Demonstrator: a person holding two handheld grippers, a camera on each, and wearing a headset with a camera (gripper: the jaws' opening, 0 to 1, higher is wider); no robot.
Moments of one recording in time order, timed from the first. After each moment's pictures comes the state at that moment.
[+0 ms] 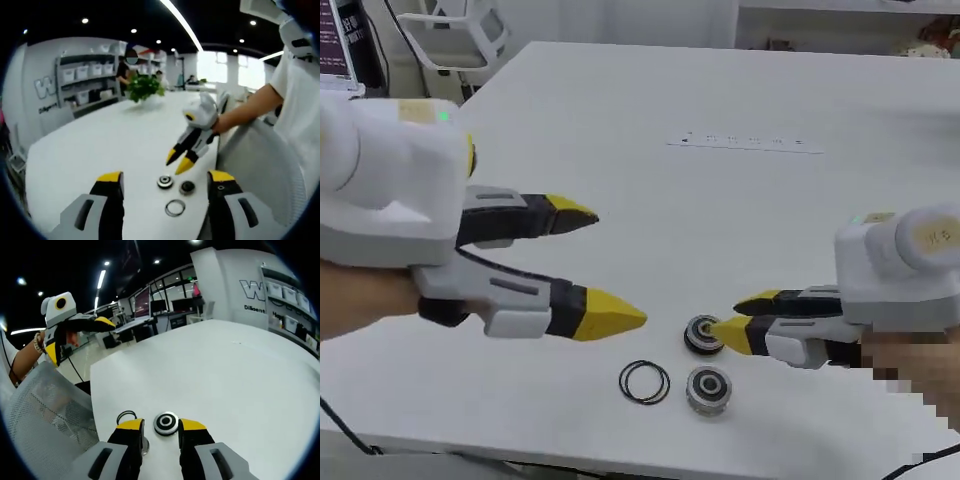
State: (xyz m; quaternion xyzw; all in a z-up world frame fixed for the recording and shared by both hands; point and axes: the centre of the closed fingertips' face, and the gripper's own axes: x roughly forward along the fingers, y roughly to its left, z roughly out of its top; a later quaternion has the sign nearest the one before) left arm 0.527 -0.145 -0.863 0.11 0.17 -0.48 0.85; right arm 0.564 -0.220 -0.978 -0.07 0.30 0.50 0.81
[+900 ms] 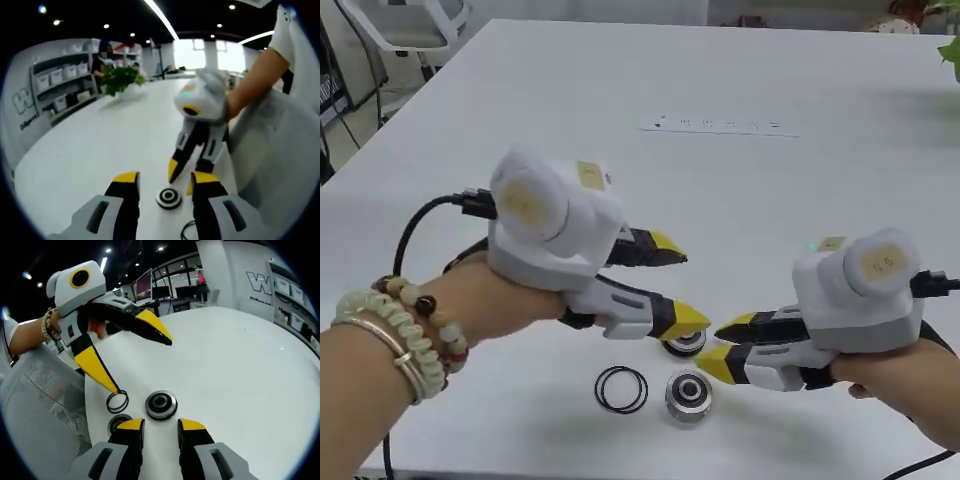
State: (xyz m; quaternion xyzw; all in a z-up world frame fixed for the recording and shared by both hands) left arm 0.575 -0.220 -0.944 0.17 0.17 -0.55 0.80; right arm 0.561 -0.222 -1.017 -0.10 0.34 0.51 0.79
